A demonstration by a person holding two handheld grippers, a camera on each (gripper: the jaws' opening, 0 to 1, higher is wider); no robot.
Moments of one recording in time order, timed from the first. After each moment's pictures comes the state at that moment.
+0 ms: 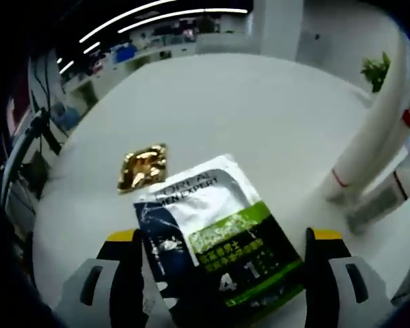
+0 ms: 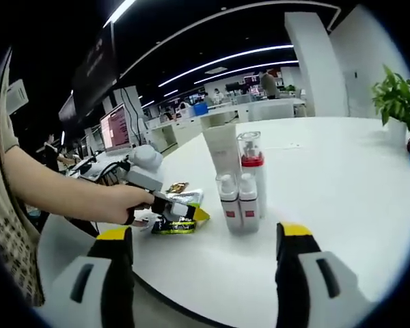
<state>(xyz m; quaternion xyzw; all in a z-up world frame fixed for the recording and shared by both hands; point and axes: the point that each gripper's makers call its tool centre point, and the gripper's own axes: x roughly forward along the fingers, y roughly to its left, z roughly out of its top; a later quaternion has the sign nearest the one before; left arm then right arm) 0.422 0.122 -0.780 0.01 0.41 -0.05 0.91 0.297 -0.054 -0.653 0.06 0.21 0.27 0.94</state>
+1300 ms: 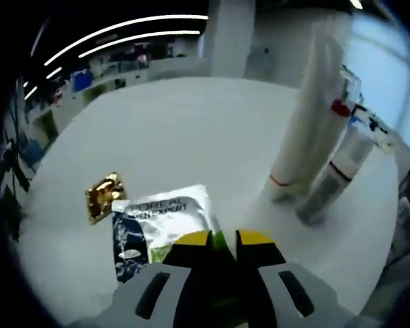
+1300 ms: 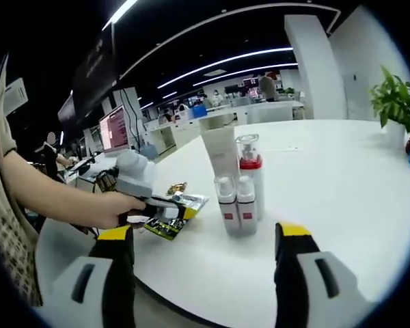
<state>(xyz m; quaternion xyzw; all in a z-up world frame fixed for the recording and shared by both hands) 0.416 0.083 -0.753 0.03 0.34 -0.21 0.92 0.299 -0.056 -0.651 0.06 0.21 0.27 0.94</state>
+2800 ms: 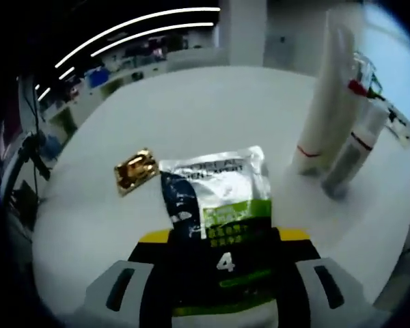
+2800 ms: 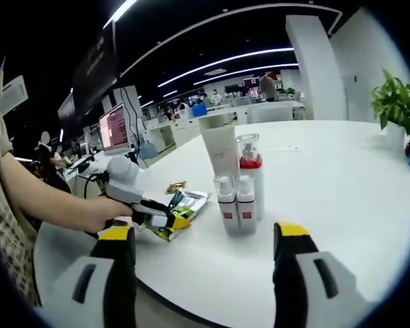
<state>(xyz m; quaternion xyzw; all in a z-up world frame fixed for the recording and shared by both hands) 0.399 0.120 -0.778 0.04 0.38 -0.13 0.91 0.298 -0.056 -0.652 0.05 0.21 0.27 0.94</state>
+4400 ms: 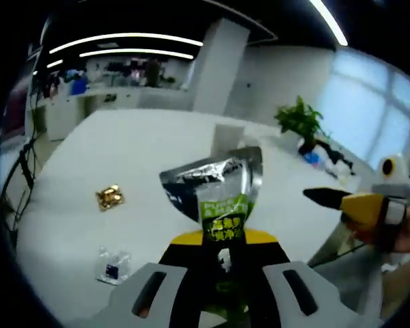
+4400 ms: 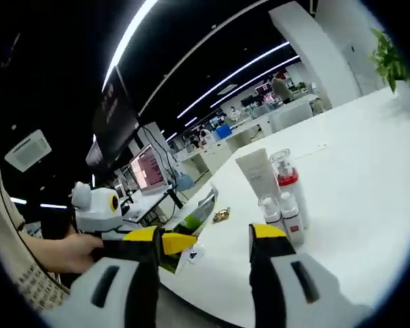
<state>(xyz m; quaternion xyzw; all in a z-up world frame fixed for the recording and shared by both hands) 0.307 0.058 -0.638 -0.05 0.26 -0.27 0.93 0.288 -0.017 -0.586 0.23 0.13 0.34 0.90</state>
